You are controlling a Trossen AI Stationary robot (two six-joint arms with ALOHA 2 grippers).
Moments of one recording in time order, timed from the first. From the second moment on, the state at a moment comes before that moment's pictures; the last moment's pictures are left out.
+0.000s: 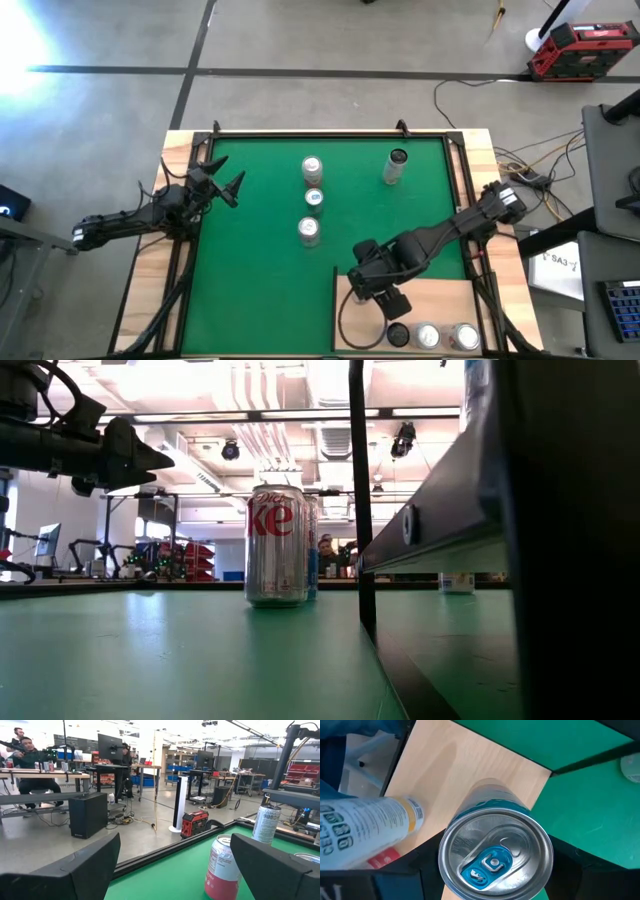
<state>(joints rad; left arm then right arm) 0.18 0.02 0.02 0.11 -0.64 -0.02 0.46 1.82 1.76 -1.19 -0.11 0.05</state>
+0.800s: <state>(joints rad) 0.18 0.02 0.02 0.11 -0.64 -0.02 0.47 2.11 2.13 -1.52 -0.04 0.17</state>
